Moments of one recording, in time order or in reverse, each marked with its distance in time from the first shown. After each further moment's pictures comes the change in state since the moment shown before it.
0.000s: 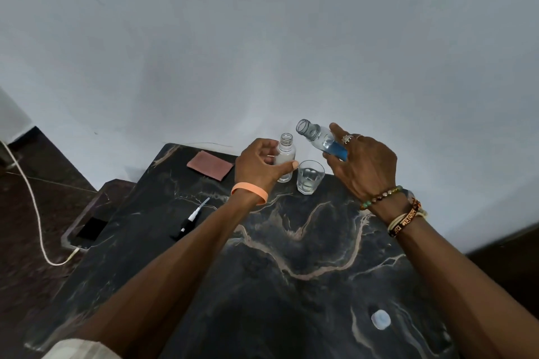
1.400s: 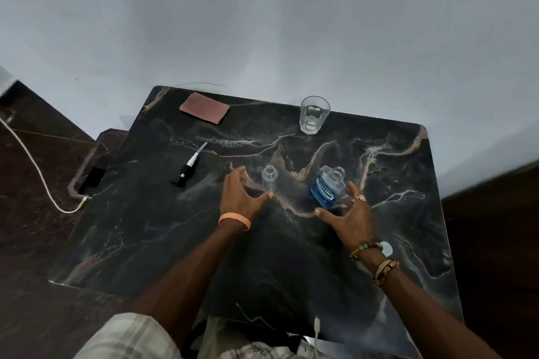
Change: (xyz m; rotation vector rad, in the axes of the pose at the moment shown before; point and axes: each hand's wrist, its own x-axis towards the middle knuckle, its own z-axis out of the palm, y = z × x) left_hand -0.111 -0.187 0.007 0.346 -0.069 -0.199; right_hand -0.231 0.004 0.113 0.688 -0.479 0.801
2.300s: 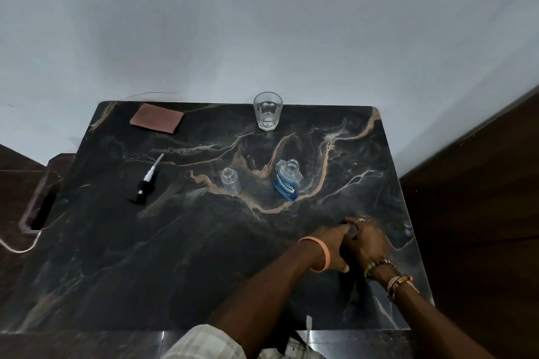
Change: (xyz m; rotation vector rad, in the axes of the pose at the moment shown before) left_hand -0.115 0.115 0.158 0.410 -1.151 0.399; right_hand -0.044 0.076 -0.077 -0.484 -0.029 -0.003
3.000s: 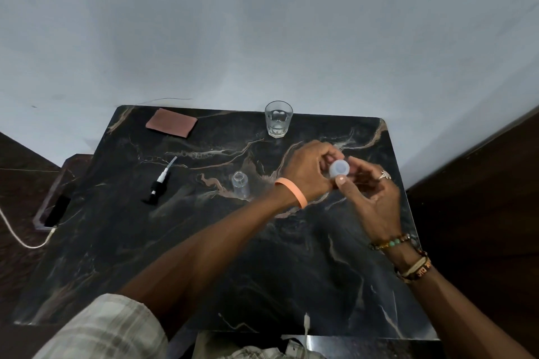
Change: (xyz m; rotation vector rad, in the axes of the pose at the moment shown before) left_hand -0.056 0.019 -0.148 -0.244 0.878 0.312; right_hand 0.013 -0.097 -0.081 0.746 0.375 -0.292
